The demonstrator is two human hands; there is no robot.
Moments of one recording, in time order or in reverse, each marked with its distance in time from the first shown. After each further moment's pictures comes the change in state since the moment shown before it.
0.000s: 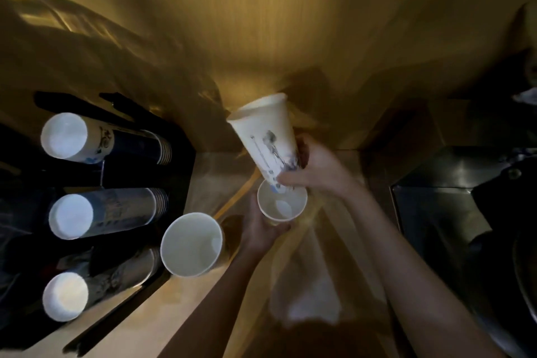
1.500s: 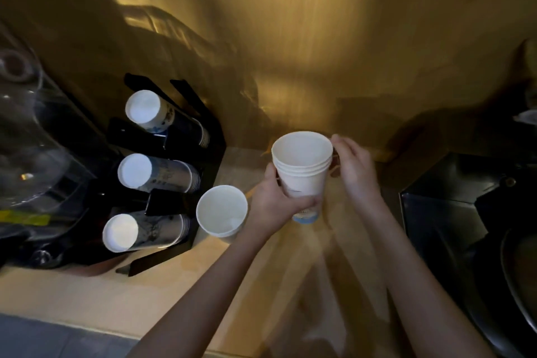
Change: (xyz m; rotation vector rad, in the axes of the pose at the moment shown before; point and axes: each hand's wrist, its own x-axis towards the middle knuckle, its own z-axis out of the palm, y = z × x) left_hand -0.047 0.106 -0.033 0.157 0.130 0.013; right_hand -0.053 -0.019 0.012 0.288 0.440 -0.149
